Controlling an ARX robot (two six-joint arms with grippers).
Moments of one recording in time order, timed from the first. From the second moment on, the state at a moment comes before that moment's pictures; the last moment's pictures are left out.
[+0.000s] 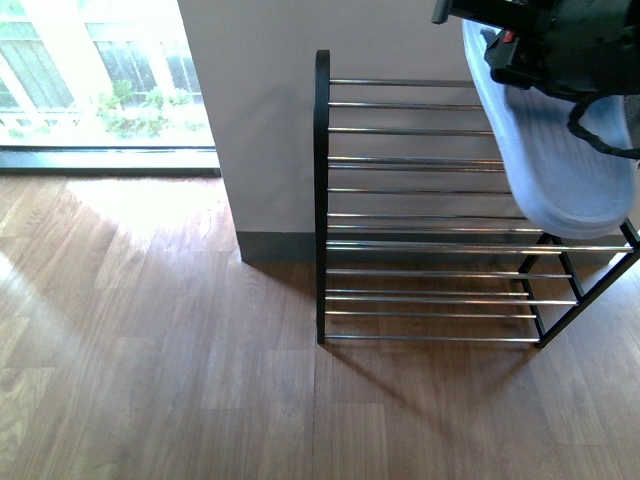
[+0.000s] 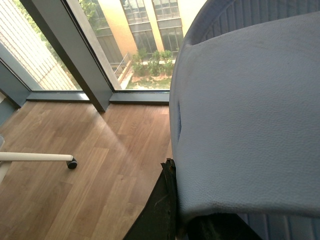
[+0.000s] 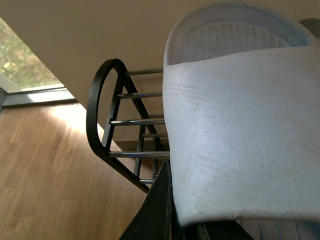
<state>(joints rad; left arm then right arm) -0.18 0.92 0.33 0.34 -0.45 0.10 0.37 1.80 0.88 0.51 0.18 0.35</state>
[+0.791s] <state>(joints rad) -0.18 0.92 0.33 0.34 -0.45 0.10 0.24 2.30 1.37 0.34 0.19 0.18</state>
